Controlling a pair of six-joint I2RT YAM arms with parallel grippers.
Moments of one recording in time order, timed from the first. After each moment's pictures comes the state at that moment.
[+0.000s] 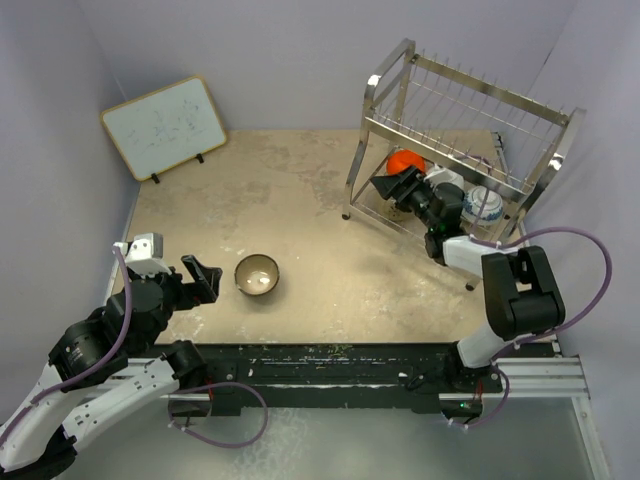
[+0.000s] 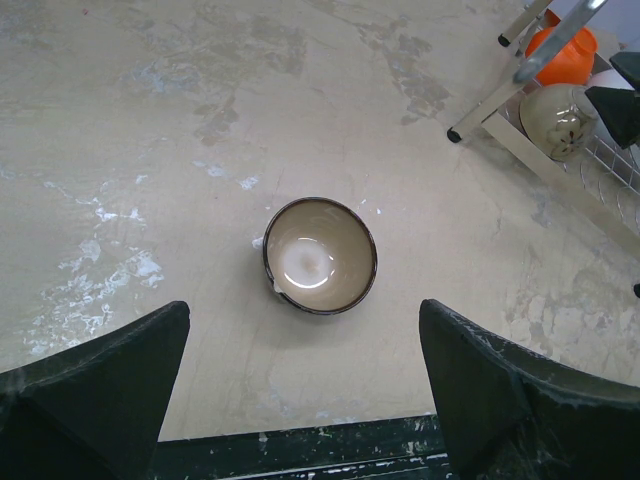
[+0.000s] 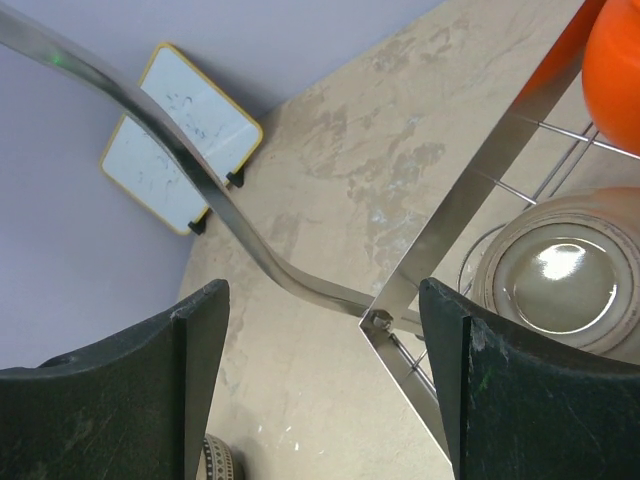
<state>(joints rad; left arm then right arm) -0.86 0.36 0.90 -1.00 -0.64 -0.67 0.17 1.58 0.70 0.79 -0.27 0.83</state>
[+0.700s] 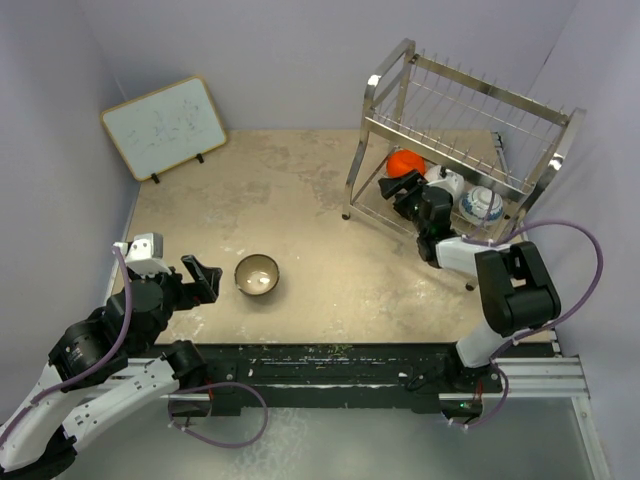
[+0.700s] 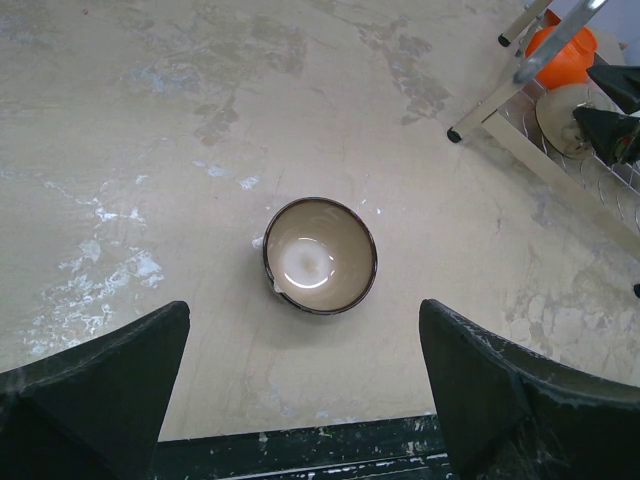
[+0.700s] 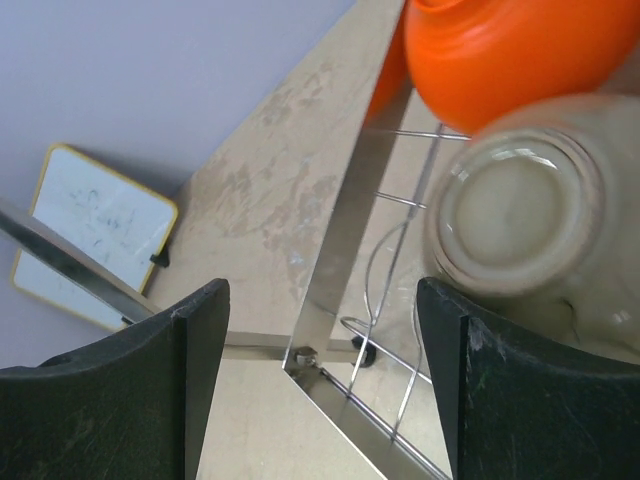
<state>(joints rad) -0.86 0.36 0.90 -1.00 -0.64 -0.67 0.23 1.65 0.72 0.73 0.04 0.88</state>
